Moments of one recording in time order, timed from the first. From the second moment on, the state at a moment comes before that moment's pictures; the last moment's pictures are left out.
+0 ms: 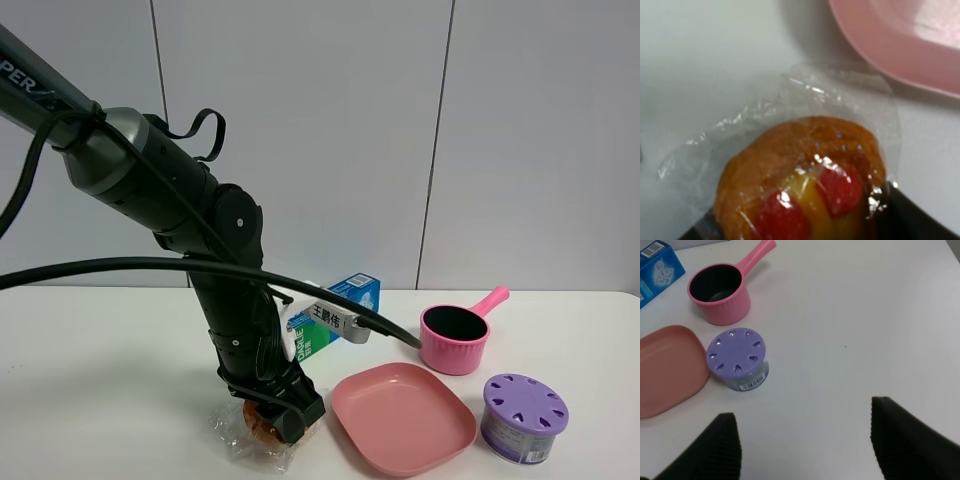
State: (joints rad) left arm -0.66 2.11 -1.28 -0.18 0.52 0.30; right arm 0.02 0.00 -0.49 0.04 1.06 0.03
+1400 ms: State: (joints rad) left arm -0.73 1.89 -1.28 -0.18 0.64 0.30; right arm 0.02 0.00 -0.49 0.04 1.06 0.03
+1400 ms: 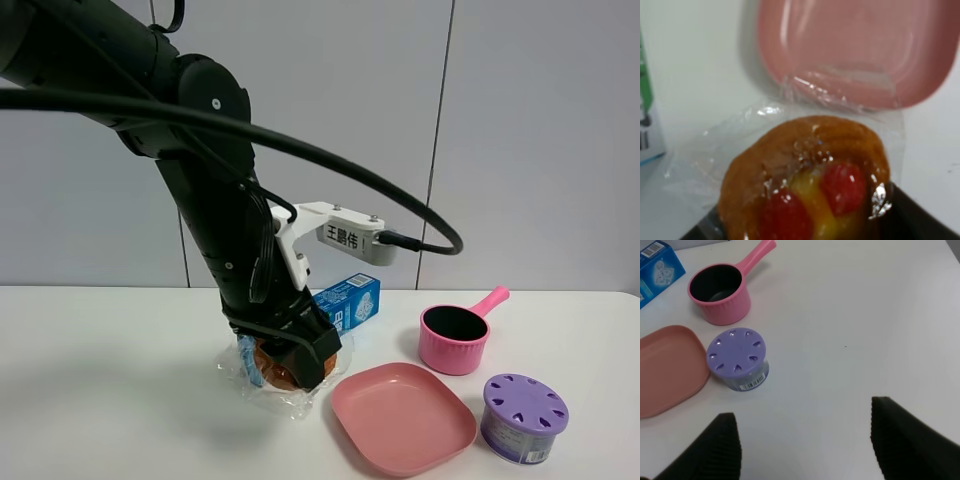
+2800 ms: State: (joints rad) left arm -0.86 2.23 -1.71 -0.17 0.61 0.35; right arm 0.02 0.00 -0.49 0.04 1.06 0.03
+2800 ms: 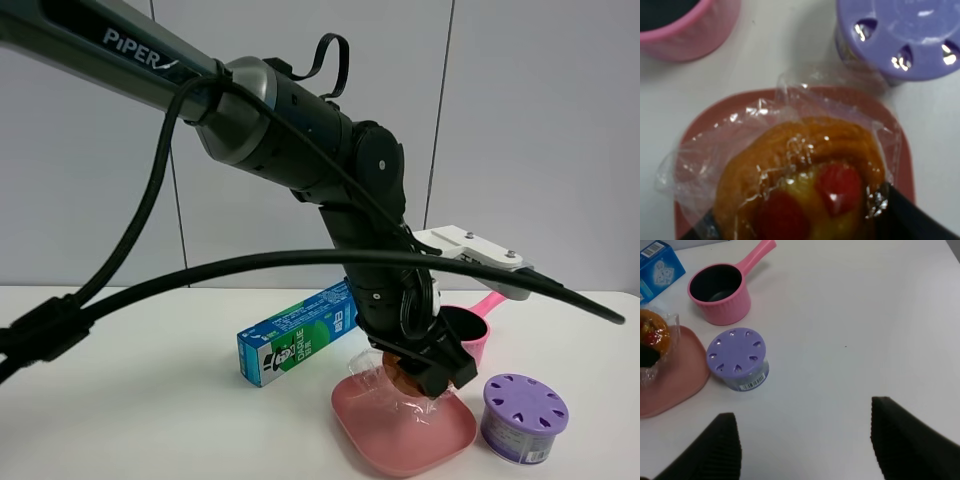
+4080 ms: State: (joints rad) left arm -0.85 2.26 -1.71 -0.16 0.59 0.35; right arm 0.02 0.00 -0.49 0.04 1.06 0.03
